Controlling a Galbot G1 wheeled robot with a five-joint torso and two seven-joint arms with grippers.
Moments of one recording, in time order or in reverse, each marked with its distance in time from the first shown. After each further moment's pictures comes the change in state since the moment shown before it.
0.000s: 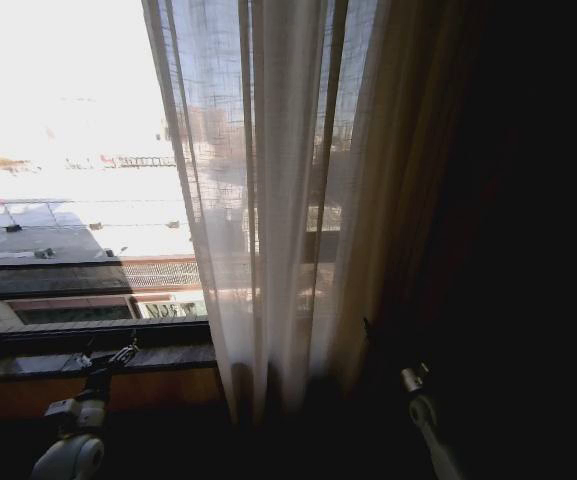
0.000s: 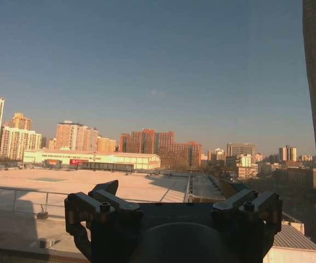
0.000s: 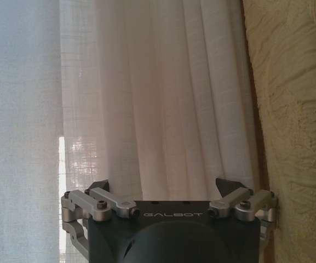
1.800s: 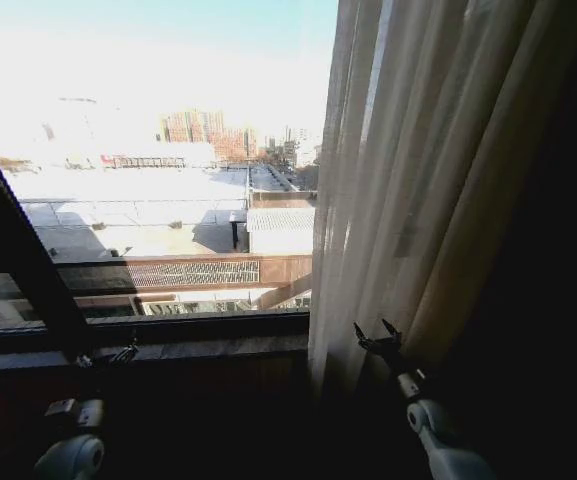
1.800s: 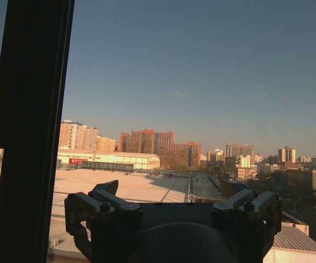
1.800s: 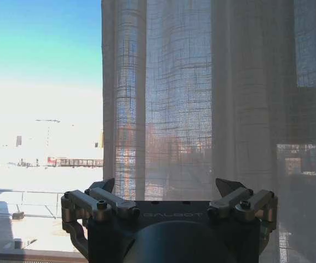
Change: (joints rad) left arm 0.000 0.000 0.000 0.000 0.000 0.000 0.000; right arm 0.010 0.018 -0.007 -0.038 -0.024 0.069 -0.100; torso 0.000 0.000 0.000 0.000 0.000
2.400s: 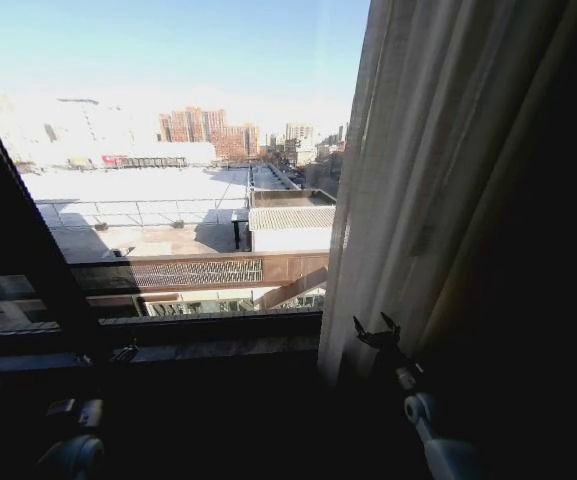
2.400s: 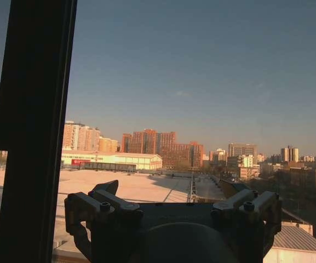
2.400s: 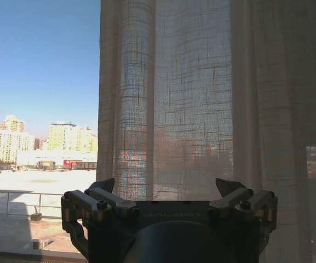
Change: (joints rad) left arm 0.000 0.000 0.001 0.000 0.000 0.000 0.000; right arm 0.044 0.003 -0.011 -0.028 0.002 -0.002 -0.053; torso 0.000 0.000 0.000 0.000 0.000
